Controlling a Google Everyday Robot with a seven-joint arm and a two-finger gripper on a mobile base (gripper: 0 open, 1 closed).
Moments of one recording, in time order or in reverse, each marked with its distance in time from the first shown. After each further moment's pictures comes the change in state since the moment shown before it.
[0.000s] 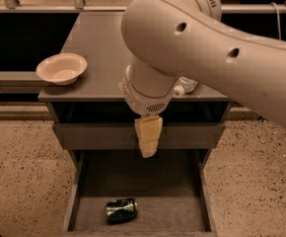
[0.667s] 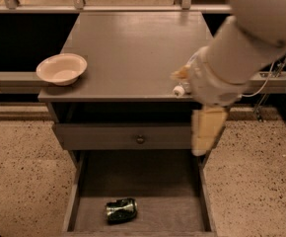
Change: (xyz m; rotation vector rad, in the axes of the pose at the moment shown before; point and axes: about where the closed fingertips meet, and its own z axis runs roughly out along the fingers) arm 0.095 0.044 -0.070 -0.017 -0.023 0.163
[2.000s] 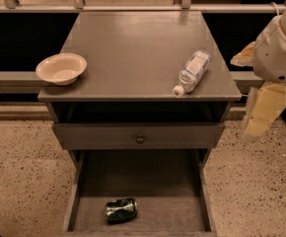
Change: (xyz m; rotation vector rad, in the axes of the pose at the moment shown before) arm 0.073 0.008 -0.067 0.000 0.056 0.330
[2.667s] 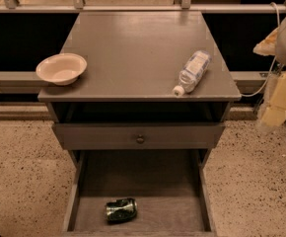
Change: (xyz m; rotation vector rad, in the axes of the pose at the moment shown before) arm 0.020 -0.010 -0.030 0.050 0.042 0.105
